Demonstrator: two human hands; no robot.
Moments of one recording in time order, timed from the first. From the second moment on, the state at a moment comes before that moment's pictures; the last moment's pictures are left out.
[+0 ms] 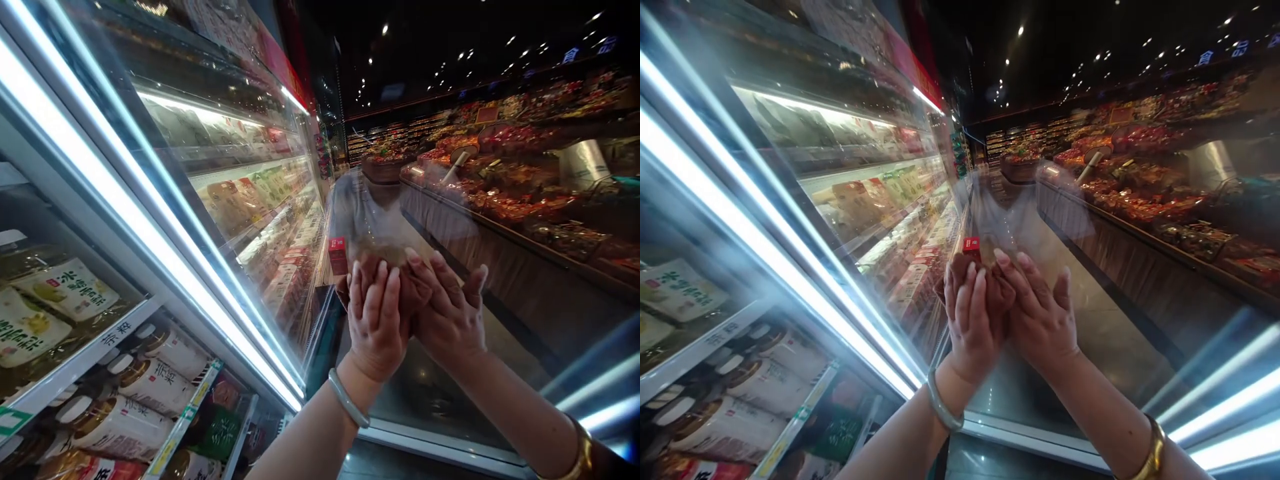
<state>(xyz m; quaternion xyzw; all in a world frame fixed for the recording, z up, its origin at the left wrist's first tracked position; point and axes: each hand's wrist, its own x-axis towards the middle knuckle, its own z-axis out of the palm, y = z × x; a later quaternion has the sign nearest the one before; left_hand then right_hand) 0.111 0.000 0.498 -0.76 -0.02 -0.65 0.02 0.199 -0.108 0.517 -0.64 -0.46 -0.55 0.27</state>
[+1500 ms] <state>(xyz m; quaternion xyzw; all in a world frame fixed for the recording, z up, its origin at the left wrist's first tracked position) 0.201 -0.015 0.422 -0.64 0.03 -0.76 0.10 0.292 -0.129 0.442 -0.50 -0.50 -0.68 0.20</state>
